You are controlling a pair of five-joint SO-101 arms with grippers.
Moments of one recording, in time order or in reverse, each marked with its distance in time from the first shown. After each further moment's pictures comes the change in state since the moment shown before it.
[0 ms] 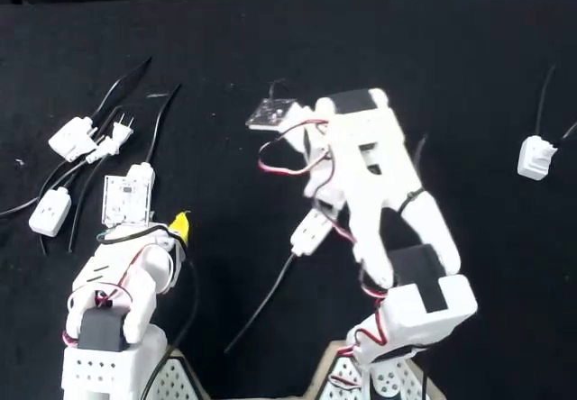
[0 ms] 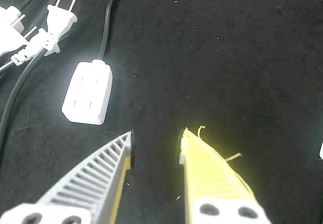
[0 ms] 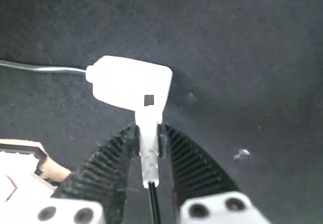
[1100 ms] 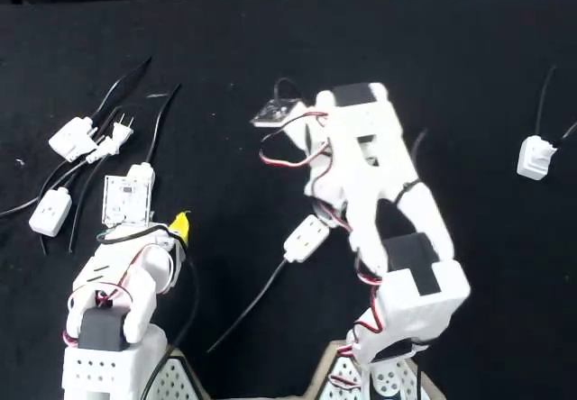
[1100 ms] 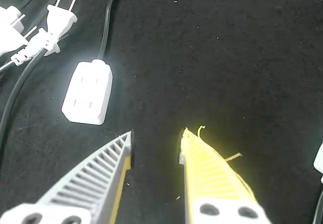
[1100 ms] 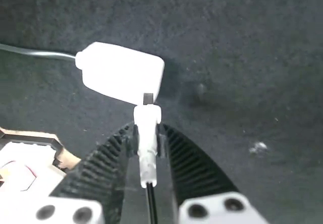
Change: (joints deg) left arm 0.0 0.0 0.0 0.0 0.0; right arm -2.1 4.6 -4.3 5.1 -4.7
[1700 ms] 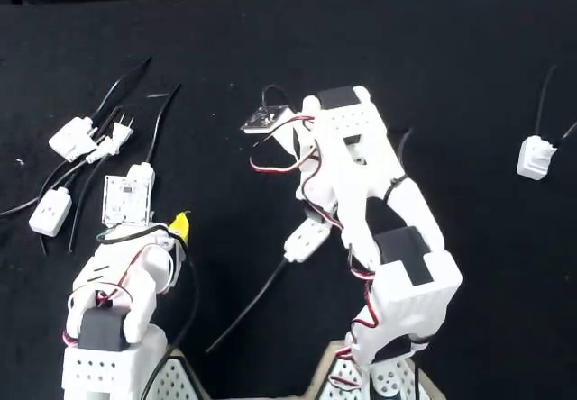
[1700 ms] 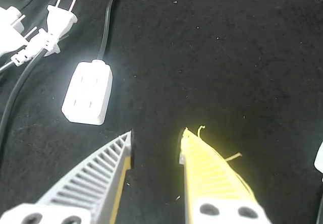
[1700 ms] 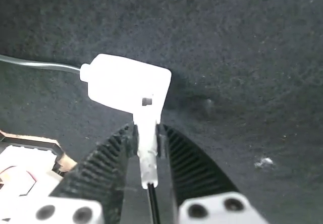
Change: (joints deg) left arm 0.0 0.0 0.0 0.0 0.0; right arm -1.1 3.6 -0.1 -1.4 -0.5
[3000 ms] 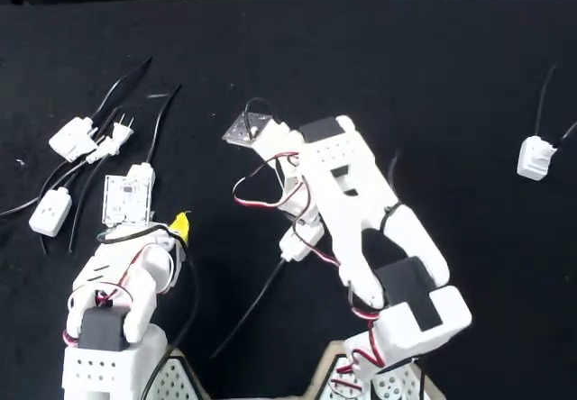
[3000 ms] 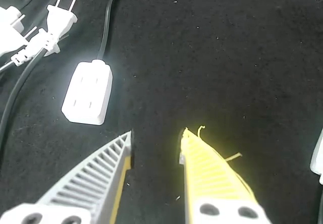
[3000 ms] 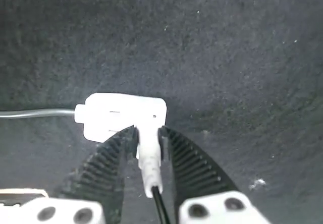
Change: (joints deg) left arm 0.0 0.0 0.0 0.0 0.0; right arm -5.7 -2.5 14.6 -18.9 -5.0
